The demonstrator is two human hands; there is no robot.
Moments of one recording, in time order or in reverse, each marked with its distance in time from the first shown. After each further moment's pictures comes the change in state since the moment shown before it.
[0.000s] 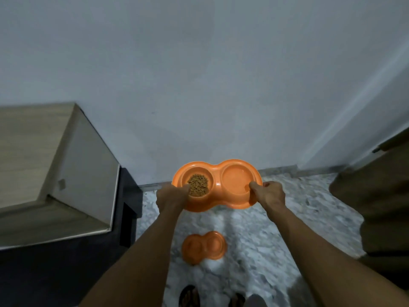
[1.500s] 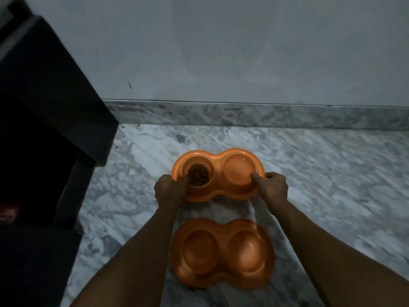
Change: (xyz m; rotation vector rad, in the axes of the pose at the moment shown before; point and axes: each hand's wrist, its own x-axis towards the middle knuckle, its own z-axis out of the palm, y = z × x) left_hand 0.390 -0.355 0.436 -0.174 0.107 -0.086; right_hand 0.363 0.389 0.451 -0.066 -0.155 -0.082
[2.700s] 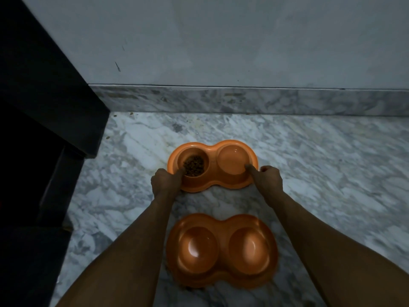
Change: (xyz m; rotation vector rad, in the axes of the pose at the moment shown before) left_hand 0.039 -0.020 0.027 0.082 -0.006 -0.050; right_hand 0.055 0.039 0.038 -0.119 -0.100 -0.047
